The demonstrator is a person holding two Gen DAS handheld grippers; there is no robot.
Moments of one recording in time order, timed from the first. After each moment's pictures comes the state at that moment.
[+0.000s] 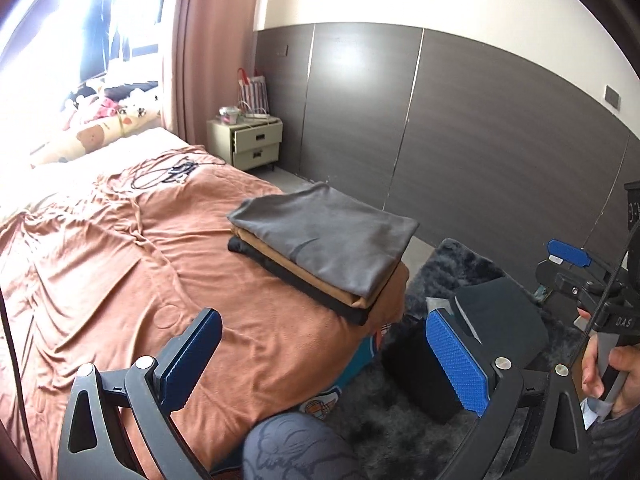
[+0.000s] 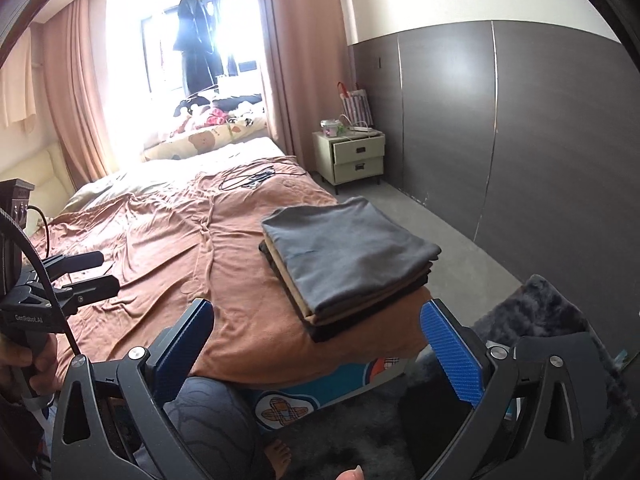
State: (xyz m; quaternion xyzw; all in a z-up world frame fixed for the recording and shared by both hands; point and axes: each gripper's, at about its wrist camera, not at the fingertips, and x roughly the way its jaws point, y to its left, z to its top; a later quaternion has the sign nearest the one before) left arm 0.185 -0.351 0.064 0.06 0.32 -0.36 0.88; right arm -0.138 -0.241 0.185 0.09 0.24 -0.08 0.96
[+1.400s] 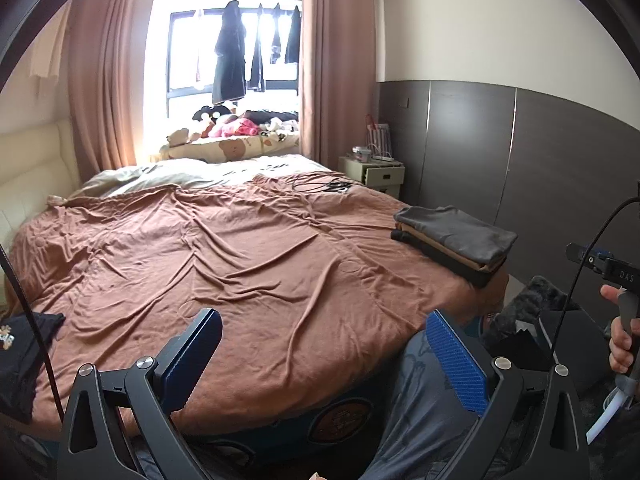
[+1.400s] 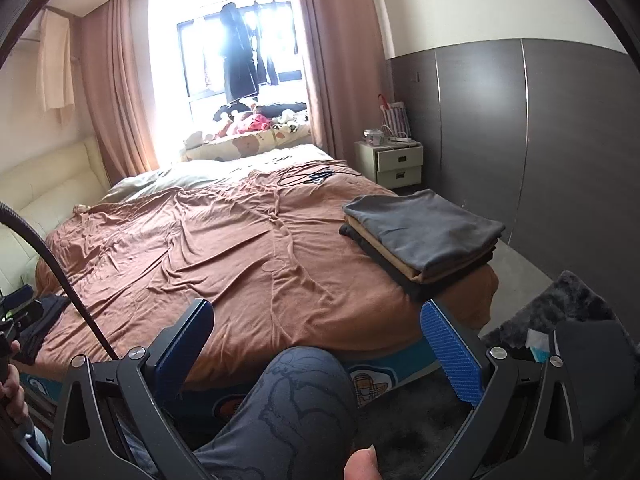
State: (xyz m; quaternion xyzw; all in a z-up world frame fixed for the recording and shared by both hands) left arm 0.049 -0.080 0.039 0.03 0.24 -0.16 0.96; right arm -0.175 -0.109 0.139 0.08 0.21 -0.05 0.97
